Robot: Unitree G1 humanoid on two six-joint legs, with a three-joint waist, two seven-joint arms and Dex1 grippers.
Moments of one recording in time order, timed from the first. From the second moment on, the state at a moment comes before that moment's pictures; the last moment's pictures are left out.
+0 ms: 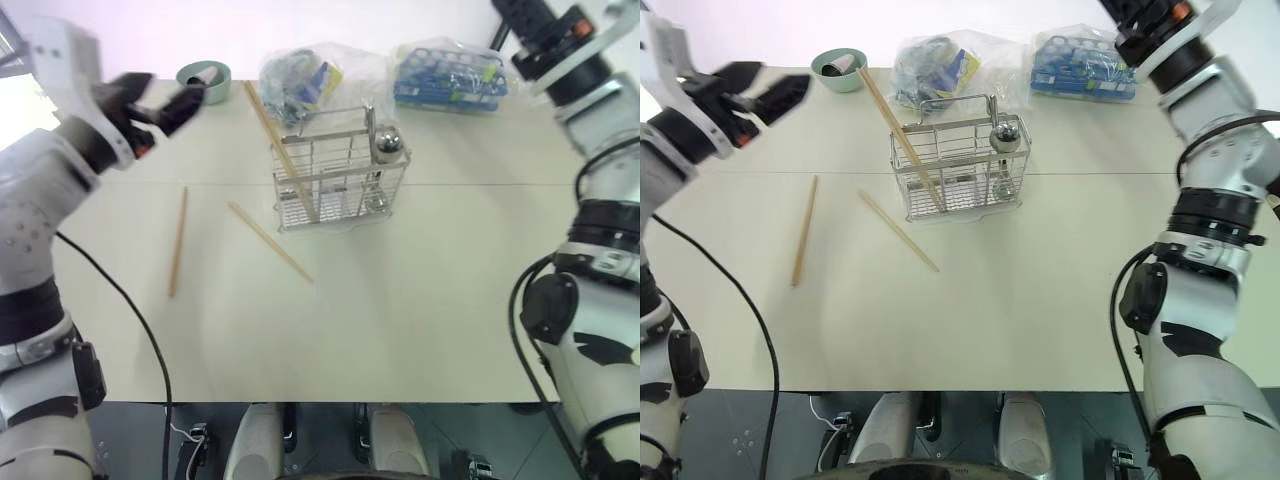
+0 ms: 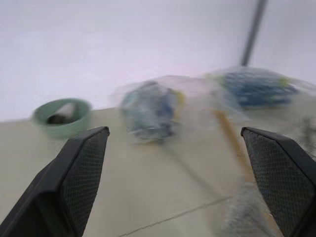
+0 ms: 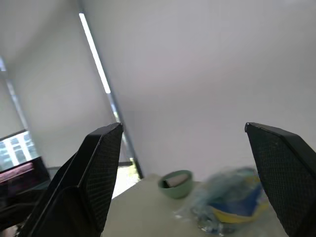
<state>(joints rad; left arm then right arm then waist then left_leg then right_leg) -0.82 0.74 0.39 -0.11 -0.75 1.00 -0.15 -1.08 -0.63 -0.40 0.26 0.83 0.71 0.79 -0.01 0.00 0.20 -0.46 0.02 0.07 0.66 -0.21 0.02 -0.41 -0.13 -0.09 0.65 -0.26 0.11</state>
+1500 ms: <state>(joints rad) -1.11 0.51 0.10 0.98 -0.18 0.69 -0.18 -0.55 -0.82 -0.28 -0.25 0.99 0.89 0.99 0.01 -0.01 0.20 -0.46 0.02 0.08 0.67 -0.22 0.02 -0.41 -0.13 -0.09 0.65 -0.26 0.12</state>
